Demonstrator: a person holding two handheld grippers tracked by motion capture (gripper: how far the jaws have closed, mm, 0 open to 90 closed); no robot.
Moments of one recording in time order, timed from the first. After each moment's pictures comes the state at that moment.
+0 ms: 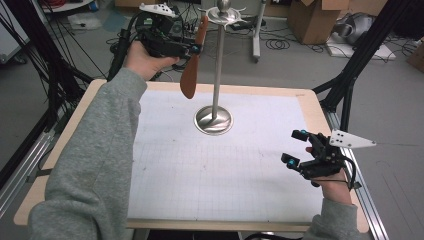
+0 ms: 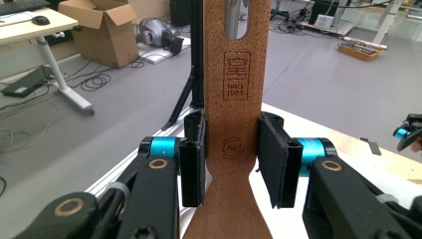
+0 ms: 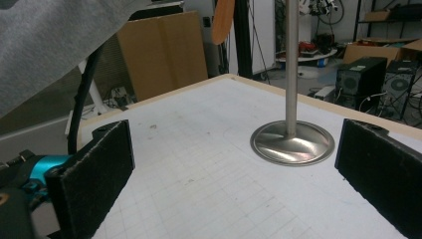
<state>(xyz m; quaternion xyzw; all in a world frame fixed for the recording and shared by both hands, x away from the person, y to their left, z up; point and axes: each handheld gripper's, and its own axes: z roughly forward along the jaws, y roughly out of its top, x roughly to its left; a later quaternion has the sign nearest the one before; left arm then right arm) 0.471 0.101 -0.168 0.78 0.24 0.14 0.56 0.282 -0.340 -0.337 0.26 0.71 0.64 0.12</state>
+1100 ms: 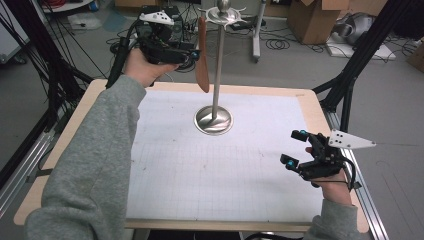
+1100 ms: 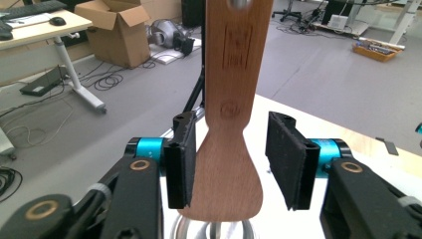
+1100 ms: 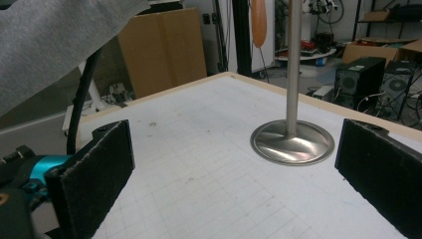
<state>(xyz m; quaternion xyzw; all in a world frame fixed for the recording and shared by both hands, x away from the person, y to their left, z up) 0.460 0.109 -0.184 0.78 0.24 0.16 0.56 0.279 -0.336 -0.334 0.26 0.72 0.64 0.12</state>
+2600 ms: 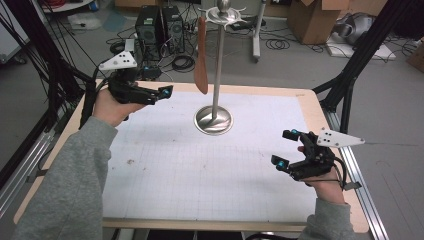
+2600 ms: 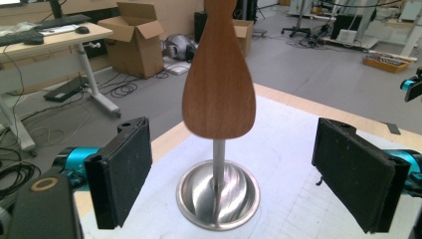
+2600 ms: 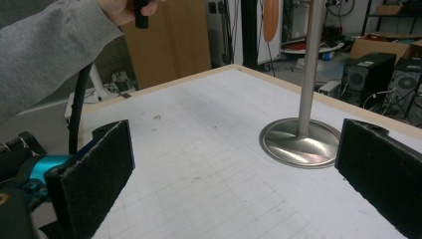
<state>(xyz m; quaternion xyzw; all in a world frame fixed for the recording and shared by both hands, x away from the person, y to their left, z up) 0.394 0.178 -0.246 0.75 0.25 0.20 0.58 0.282 -0.315 -0.331 0.24 0.74 0.62 0.12</state>
